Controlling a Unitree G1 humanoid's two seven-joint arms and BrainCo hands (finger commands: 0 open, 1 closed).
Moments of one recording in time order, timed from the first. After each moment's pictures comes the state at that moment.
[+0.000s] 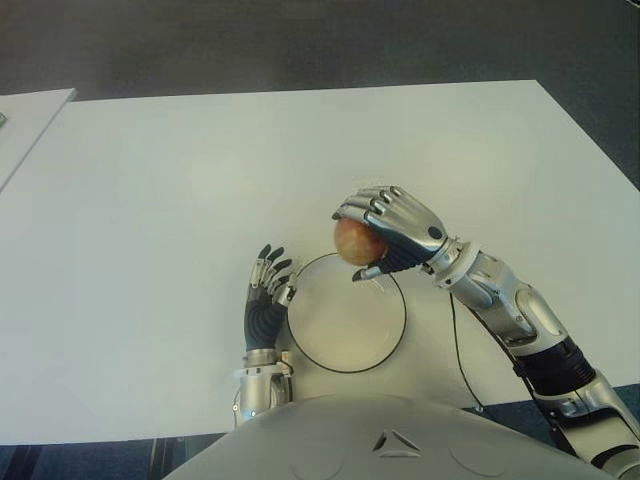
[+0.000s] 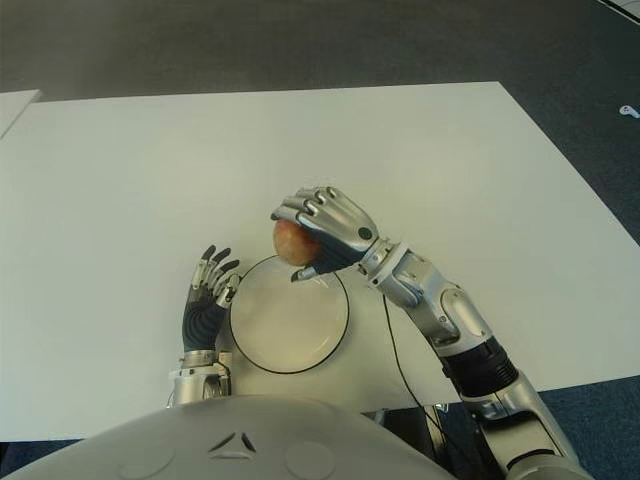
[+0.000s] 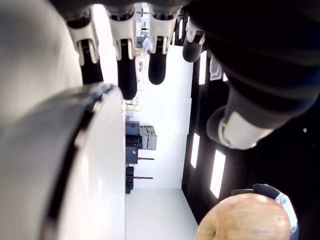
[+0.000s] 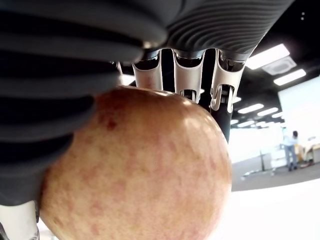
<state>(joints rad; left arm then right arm) 0.55 -0.10 -0.23 0.14 0.09 -0.59 0.21 -0.11 -0.56 0.35 -0.24 -0.80 -0.49 -0.01</state>
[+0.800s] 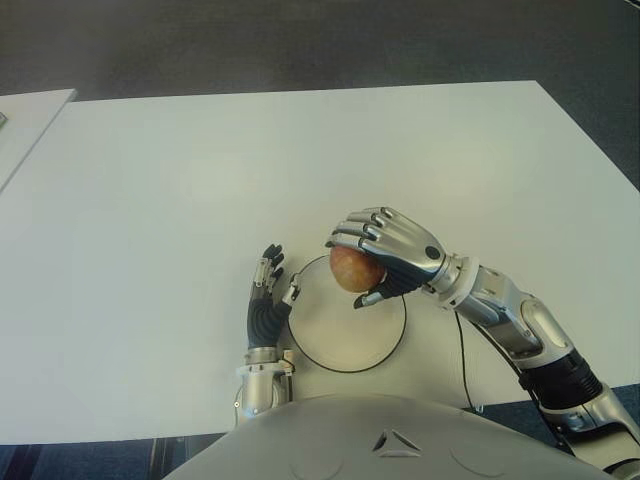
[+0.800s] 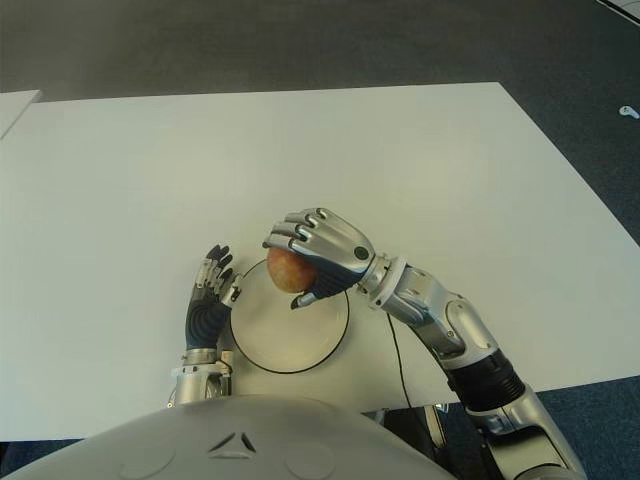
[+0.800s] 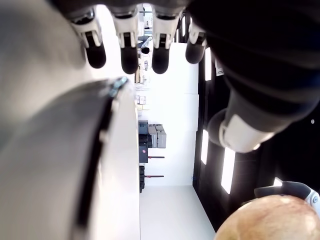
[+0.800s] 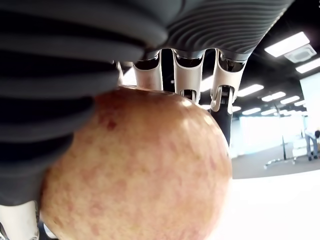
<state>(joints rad) 0.56 -0.10 -0.24 0.10 0.12 -0.52 0.22 -0.05 -0.57 0.33 -0.28 -0.80 -0.58 0.04</state>
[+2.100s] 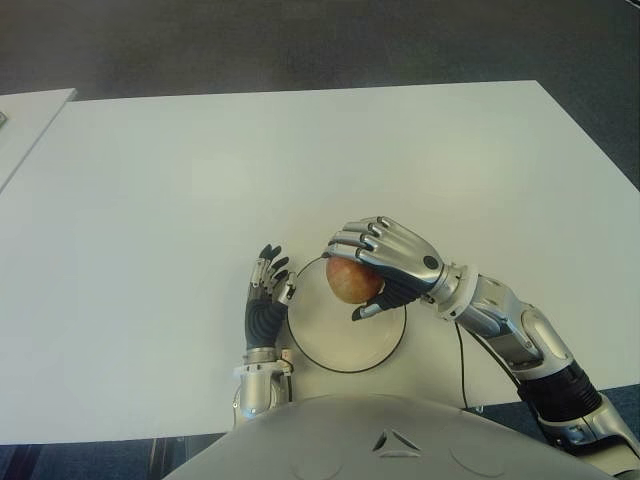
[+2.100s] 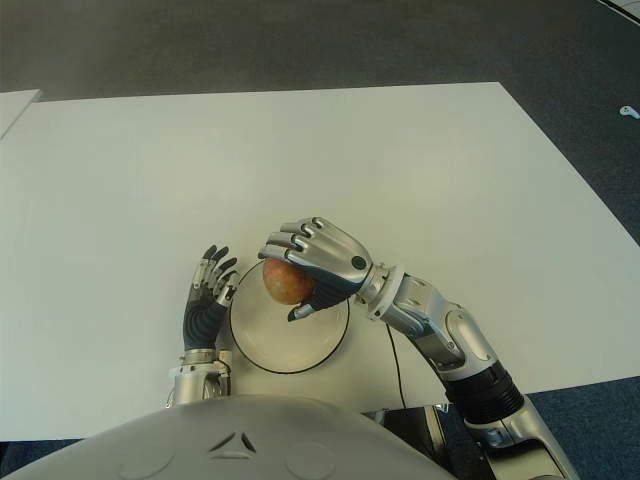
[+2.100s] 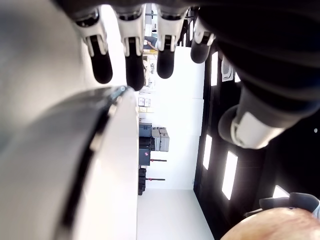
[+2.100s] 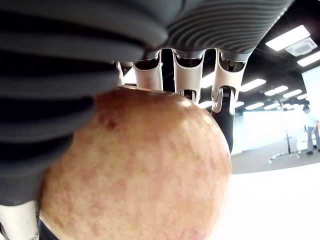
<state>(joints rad) 0.57 -0.09 -0.25 0.07 0.07 -0.49 0.21 0.00 -0.55 0.33 -0.32 -0.79 -0.60 0.08</state>
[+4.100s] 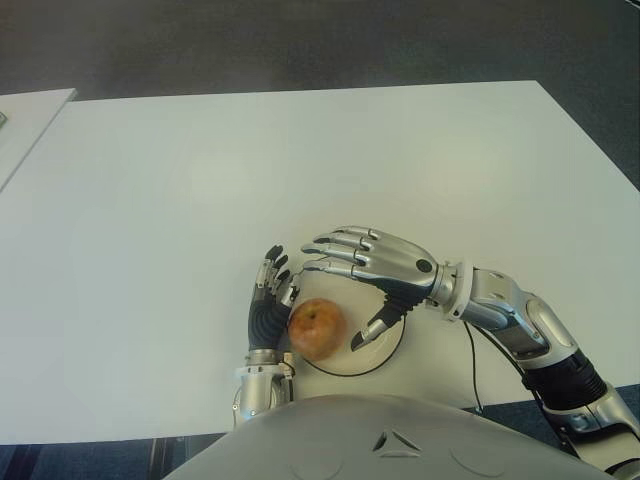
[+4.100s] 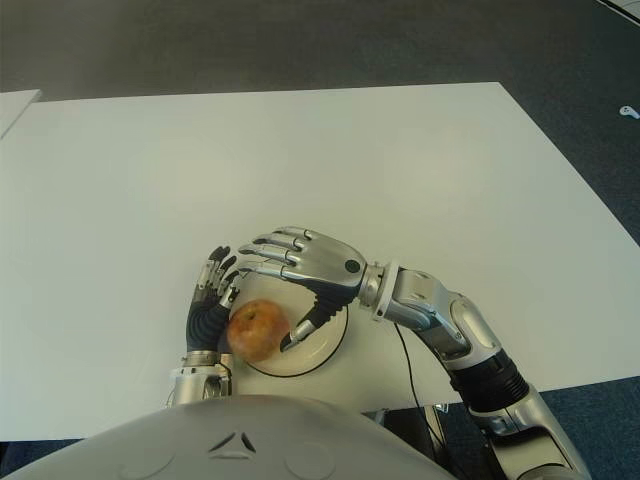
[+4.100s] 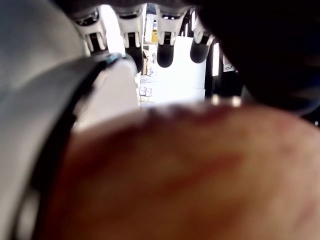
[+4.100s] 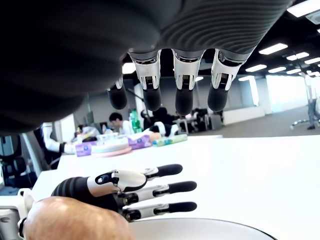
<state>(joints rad) 0.58 -0.09 -0.26 0.06 0.06 -0.51 0.14 -0.05 -0.58 0.34 -0.30 -0.70 -0.69 0.27</state>
